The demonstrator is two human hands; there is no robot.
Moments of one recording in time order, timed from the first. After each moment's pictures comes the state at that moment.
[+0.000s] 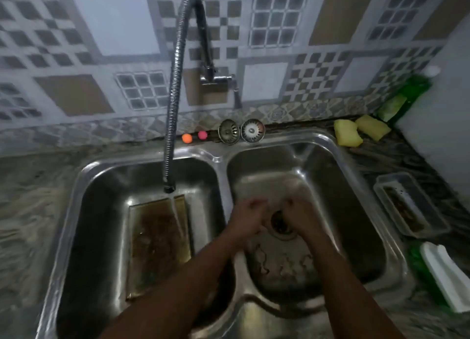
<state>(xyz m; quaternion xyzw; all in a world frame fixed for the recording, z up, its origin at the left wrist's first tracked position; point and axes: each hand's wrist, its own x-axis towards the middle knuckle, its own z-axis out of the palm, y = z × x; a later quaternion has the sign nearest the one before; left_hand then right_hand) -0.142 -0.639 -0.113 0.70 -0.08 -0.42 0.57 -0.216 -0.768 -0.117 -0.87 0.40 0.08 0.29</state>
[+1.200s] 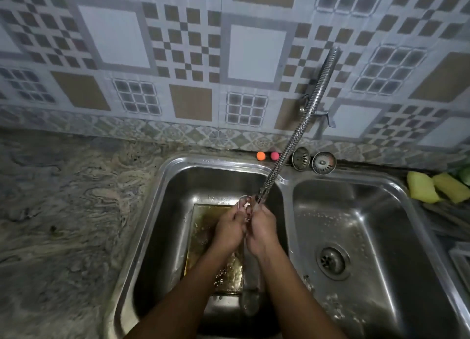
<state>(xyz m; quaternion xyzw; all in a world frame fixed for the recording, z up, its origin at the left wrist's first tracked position) -0.058 -0.465 -0.114 0.69 0.04 -0.27 0.67 -0.074 -0.538 -0.101 -0.44 0.39 -0.07 0.81</state>
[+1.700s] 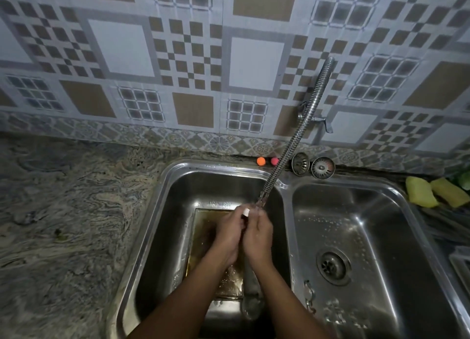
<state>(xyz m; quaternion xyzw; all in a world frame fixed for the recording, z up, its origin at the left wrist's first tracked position) -0.059 -0.468 -0.086 0.58 0.14 -0.30 0.74 -0.095 -0.522 -0.099 -0.72 0.27 -0.21 0.60</state>
